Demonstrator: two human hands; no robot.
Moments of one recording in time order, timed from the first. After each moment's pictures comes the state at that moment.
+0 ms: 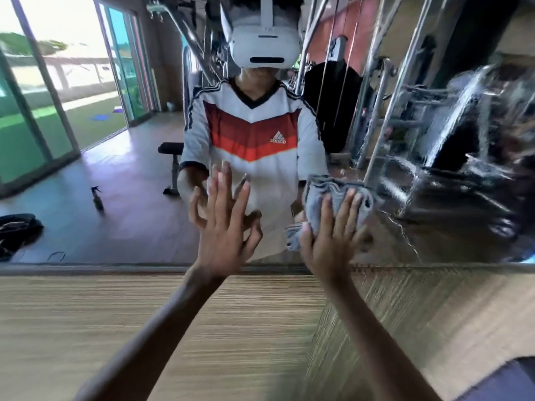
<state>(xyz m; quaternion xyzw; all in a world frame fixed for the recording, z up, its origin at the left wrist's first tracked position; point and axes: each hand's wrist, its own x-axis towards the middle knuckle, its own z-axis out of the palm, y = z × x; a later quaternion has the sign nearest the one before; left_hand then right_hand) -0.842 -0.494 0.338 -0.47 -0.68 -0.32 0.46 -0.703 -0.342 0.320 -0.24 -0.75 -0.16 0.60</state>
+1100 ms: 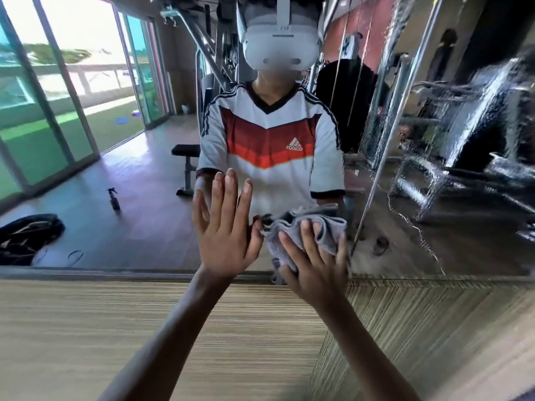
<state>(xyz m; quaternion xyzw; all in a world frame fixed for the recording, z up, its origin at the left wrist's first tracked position) -0.849 -0.474 0.335 -0.41 -0.64 -0.27 0.59 -0.707 -0.351 0.285 -0.11 -0.80 -0.23 0.54</state>
